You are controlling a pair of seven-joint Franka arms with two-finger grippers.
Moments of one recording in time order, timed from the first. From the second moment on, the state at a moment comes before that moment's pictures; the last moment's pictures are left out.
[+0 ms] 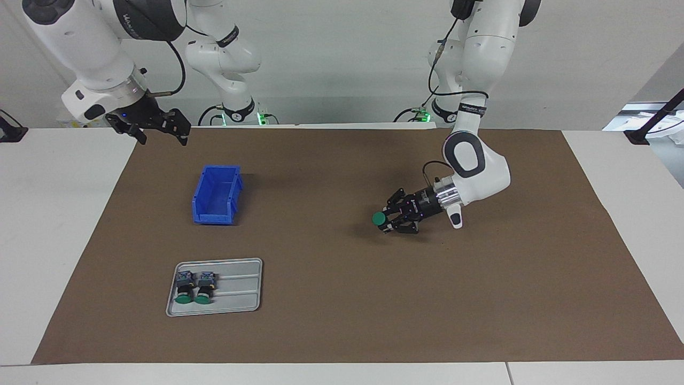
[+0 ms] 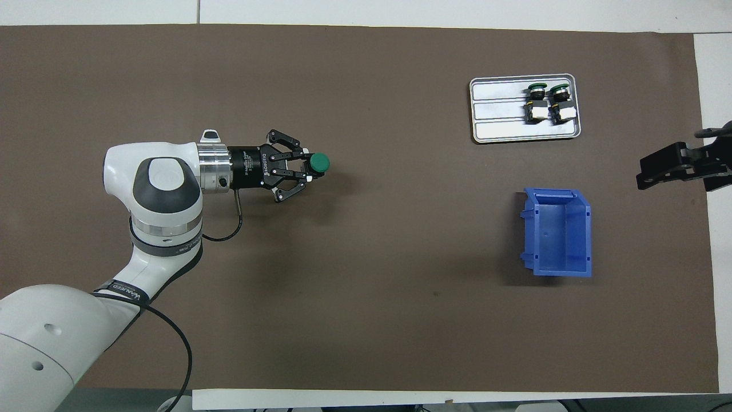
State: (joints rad) left arm -0.41 0.31 0.03 -2.06 -1.52 2.16 -0.87; right arm -0.05 -0.01 0.02 -1.59 -0.01 1.42 0.02
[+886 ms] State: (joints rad) left arm -0.40 0.38 0.02 -2.14 -1.86 2.01 -0.58; right arm -0.05 -0.01 0.02 -1.59 -0.01 1.42 0.02
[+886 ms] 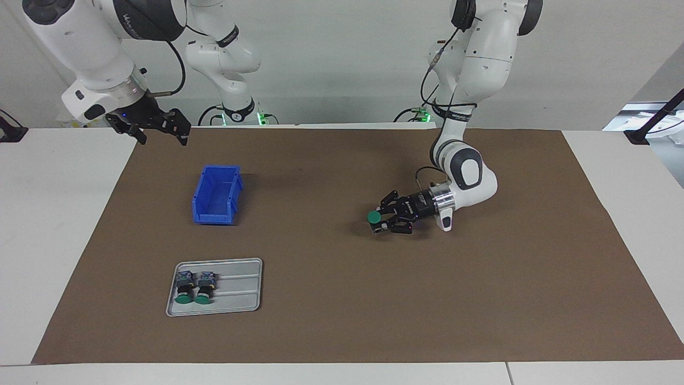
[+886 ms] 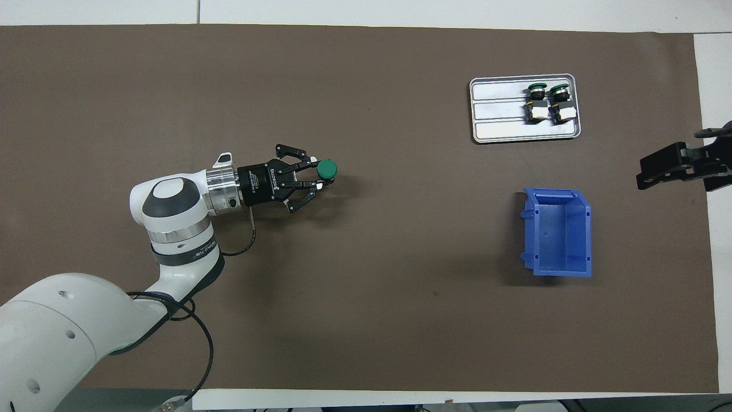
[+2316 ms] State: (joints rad) left arm -0.41 0.41 0.02 -2.16 -1.87 2.02 -0.49; right arm -0.05 -0.01 0.02 -1.59 -0.01 1.42 0.02
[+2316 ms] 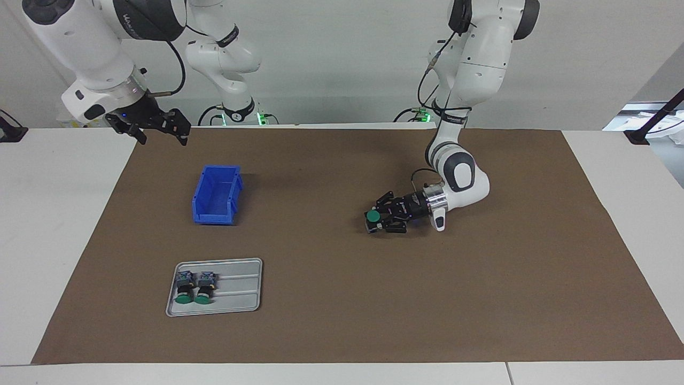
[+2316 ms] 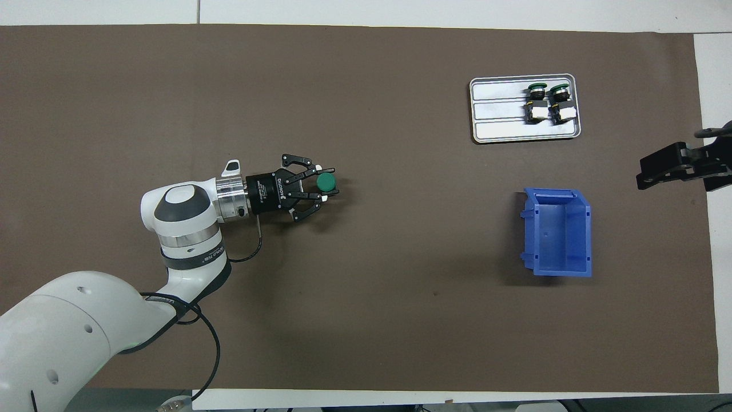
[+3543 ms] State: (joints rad) left arm -0.42 0.29 0.04 -2.18 -1.74 2.13 -0.49; right arm -0.05 -0.01 0.02 -1.59 -0.01 1.42 0.02
